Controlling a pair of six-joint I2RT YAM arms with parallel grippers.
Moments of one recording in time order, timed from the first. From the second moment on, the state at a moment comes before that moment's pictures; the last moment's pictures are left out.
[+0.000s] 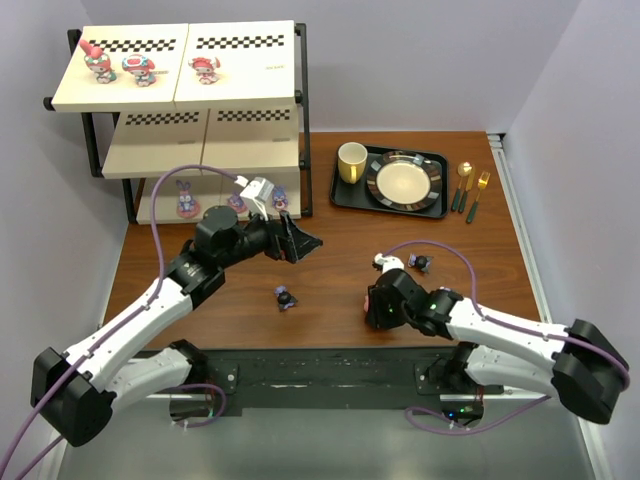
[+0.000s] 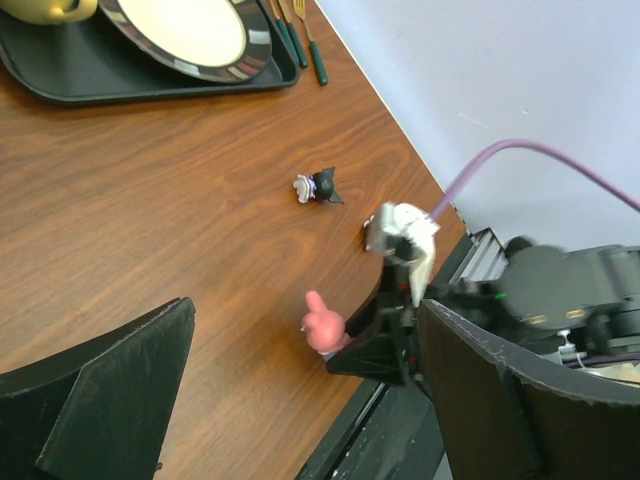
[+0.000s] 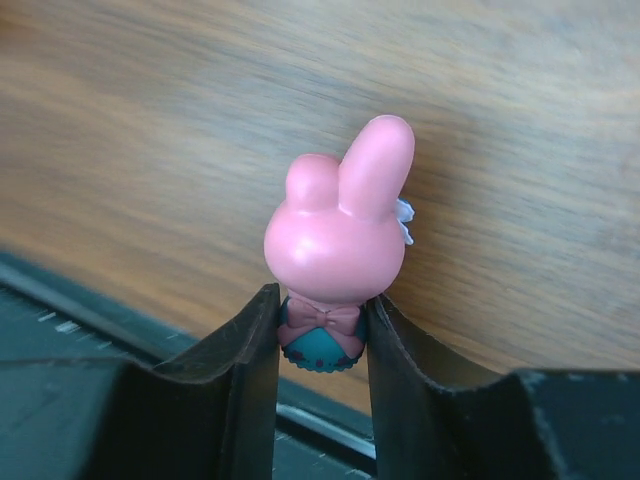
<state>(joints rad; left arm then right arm) -0.60 0.99 0.76 0.01 0.33 -0.58 0.91 1.03 0.45 -0.37 0.12 0.64</state>
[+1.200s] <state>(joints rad) -0.60 0.77 0.53 0.43 0.62 -0.68 0.73 1.32 0.56 1.17 -0.83 0.87</state>
